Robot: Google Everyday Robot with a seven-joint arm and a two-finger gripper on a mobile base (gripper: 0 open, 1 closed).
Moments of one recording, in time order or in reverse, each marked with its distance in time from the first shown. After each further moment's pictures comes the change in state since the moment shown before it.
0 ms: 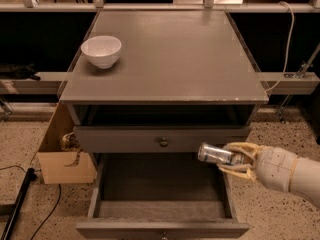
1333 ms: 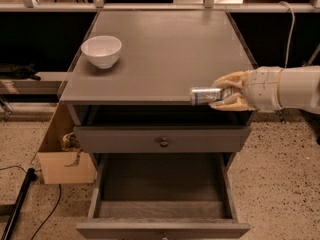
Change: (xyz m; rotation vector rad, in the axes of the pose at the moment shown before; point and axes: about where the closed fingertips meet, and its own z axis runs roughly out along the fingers) arm -0.090 -0.131 0.039 -0.102 0.068 -0.246
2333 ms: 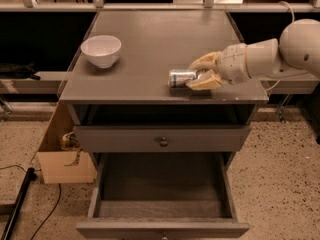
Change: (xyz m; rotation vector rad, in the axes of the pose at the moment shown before) arm -0.010 -0.051 0.084 -0.136 -0.117 0.101
